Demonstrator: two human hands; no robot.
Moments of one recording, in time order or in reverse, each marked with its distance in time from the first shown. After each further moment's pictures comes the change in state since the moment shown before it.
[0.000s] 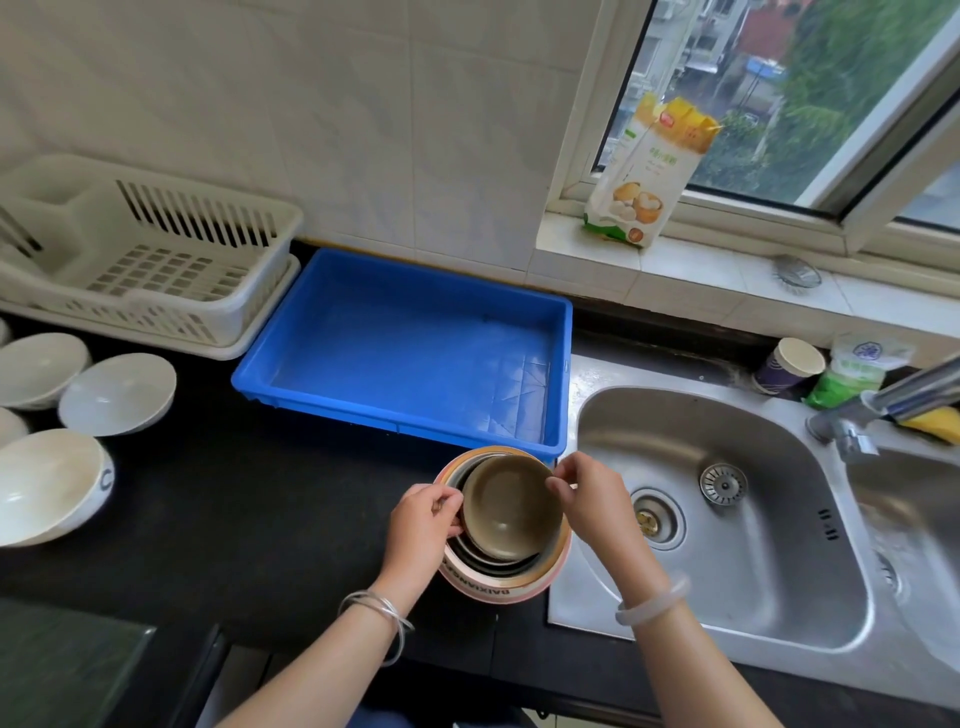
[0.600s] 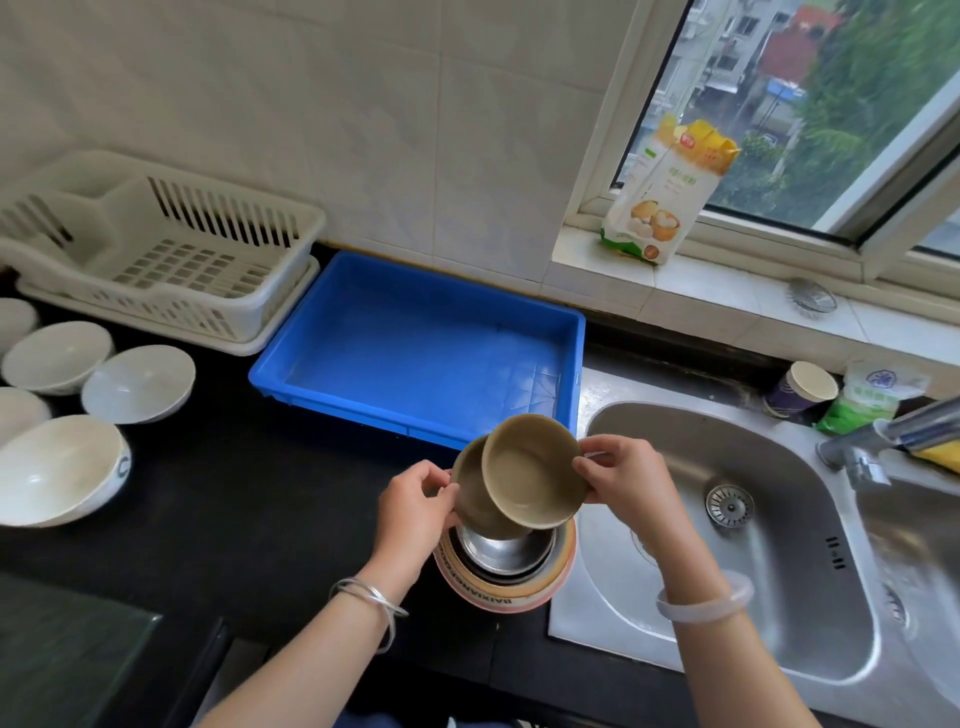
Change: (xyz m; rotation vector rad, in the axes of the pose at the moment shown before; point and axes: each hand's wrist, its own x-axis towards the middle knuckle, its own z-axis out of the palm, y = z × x) left_hand 0.002 0.020 -0.021 -0.118 0.108 -0.059; right_hand 0.009 -0.016 -0.045 0.345 -0.061 -0.004
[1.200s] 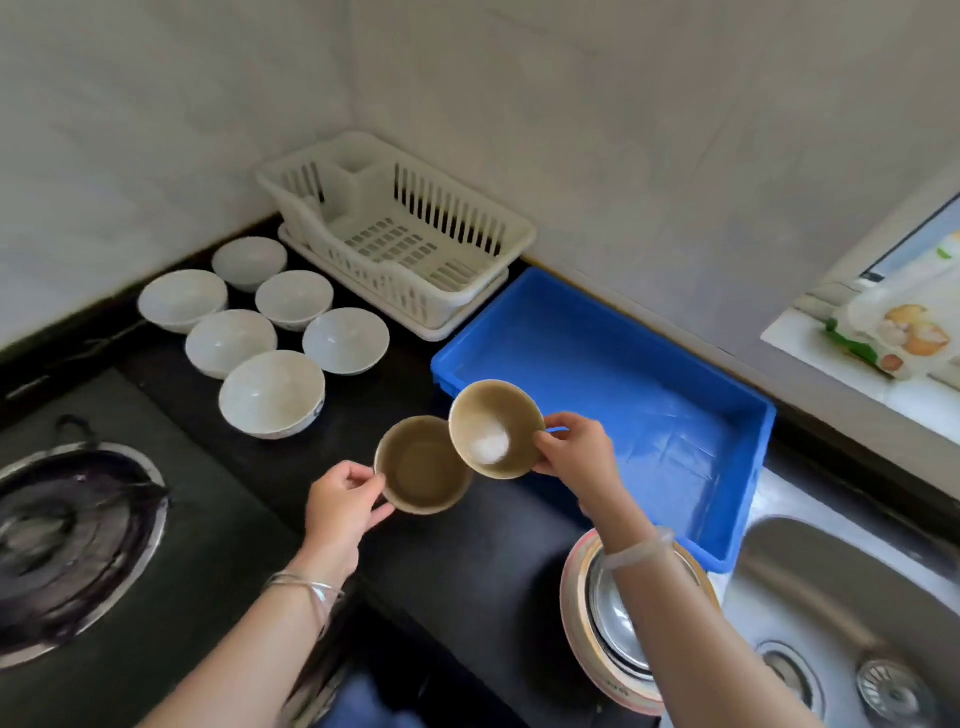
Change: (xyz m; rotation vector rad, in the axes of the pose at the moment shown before) left_hand 0.014 -0.059 -0.181 -0.485 0.559 -0.298; right_hand 0.047 -0.116 0.188 0.117 -0.313 -0.100
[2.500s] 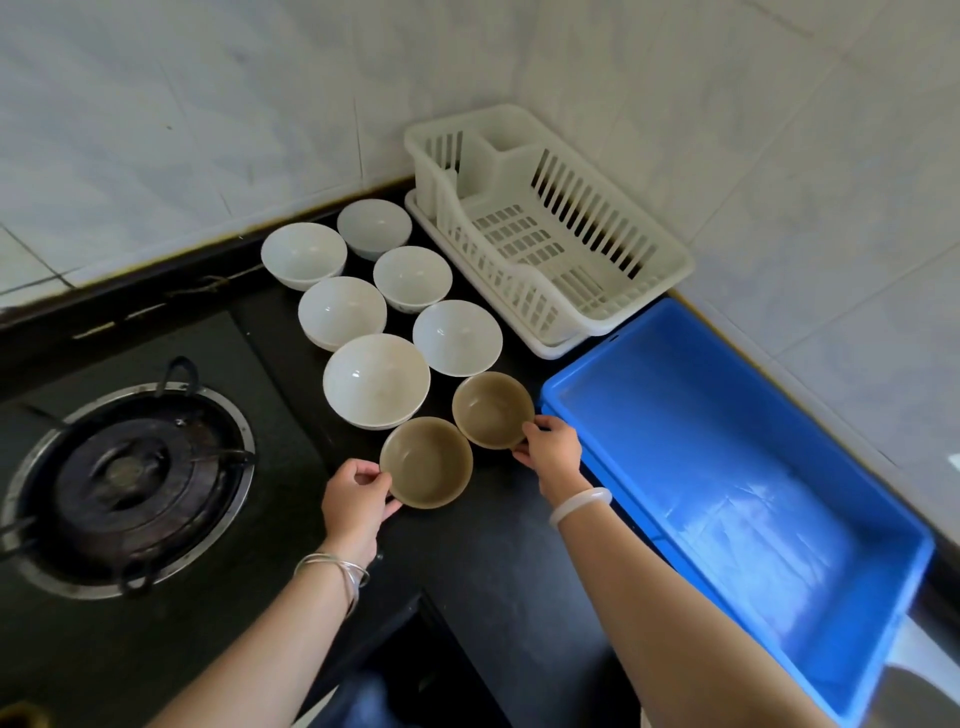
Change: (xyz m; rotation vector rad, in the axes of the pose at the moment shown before) left_hand 0.083 -0.015 -0.054 -0.138 0.284 -0.156; right_hand 0.099 -0.003 0.168 0.078 -0.102 0.286
